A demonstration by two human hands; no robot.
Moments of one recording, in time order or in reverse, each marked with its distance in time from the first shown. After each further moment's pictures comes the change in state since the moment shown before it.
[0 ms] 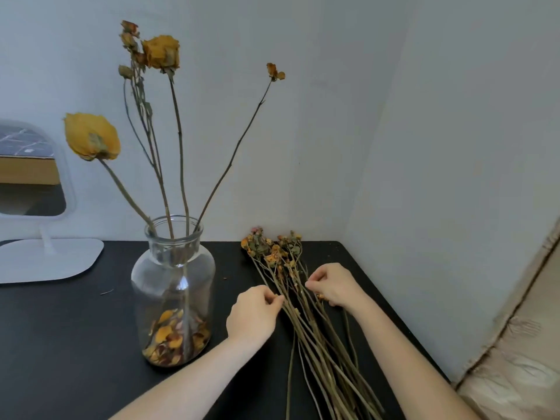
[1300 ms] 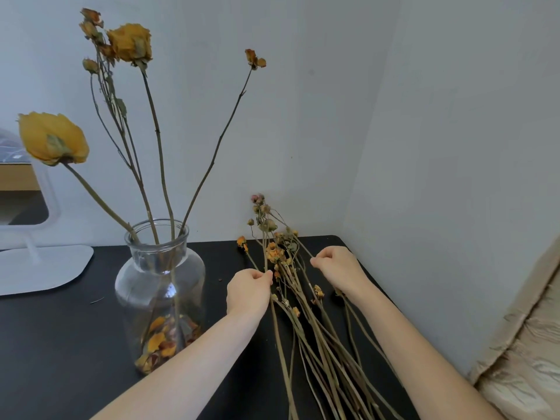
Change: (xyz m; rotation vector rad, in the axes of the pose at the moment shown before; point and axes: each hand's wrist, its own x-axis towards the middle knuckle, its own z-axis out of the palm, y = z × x) left_hand 0.032 0.017 -0.003 -0.356 0.070 -0.175; right_hand 0.013 -0.005 -0.012 0.201 0.158 -0.006
